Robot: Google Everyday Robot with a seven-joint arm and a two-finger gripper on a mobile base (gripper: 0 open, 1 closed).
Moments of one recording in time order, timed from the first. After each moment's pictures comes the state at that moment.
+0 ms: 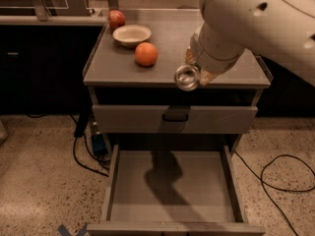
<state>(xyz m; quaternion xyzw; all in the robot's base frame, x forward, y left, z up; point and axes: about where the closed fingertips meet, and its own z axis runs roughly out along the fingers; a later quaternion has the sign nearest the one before) 0.571 -0.108 0.930 -0.85 0.42 -0.27 0.16</state>
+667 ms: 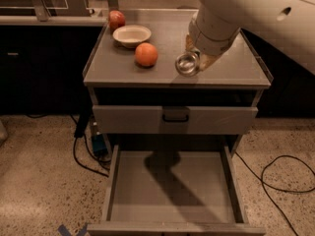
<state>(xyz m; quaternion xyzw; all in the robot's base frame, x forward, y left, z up) 0.622 -0.119 0.939 -0.85 0.43 -0.28 0.15</state>
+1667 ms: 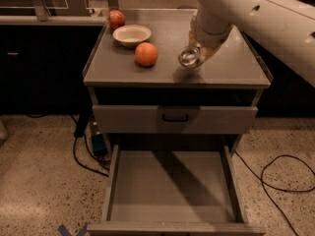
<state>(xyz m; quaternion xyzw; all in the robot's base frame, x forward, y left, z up) 0.697 -0.136 0.914 -0.84 0.45 -0.27 0.14</state>
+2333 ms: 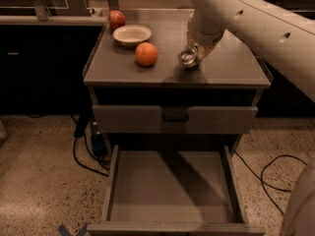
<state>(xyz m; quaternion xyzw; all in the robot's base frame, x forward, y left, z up) 0.738 -0.137 0.898 -0.85 0.42 -0.29 0.13</state>
